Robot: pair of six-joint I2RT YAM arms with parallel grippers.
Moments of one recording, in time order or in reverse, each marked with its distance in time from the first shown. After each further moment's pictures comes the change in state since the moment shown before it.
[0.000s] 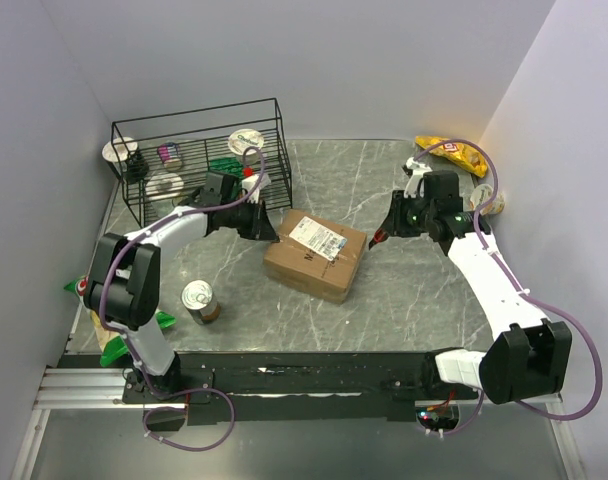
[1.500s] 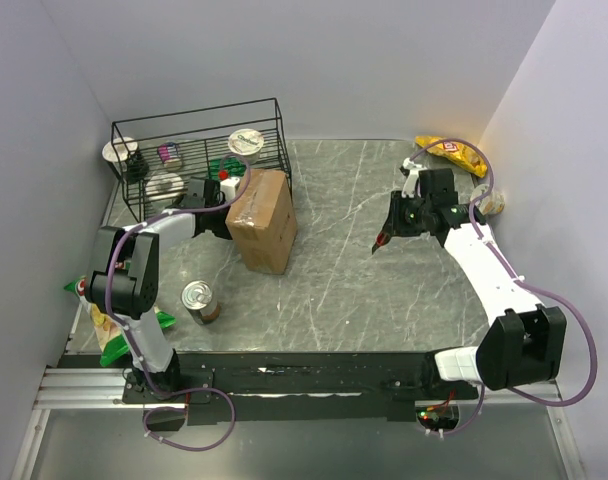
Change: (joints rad) left arm 0.132 0.060 -0.075 0.095 -0.266 0.159; right arm 0.000 0.069 0.042 -0.061 0.035 -0.011
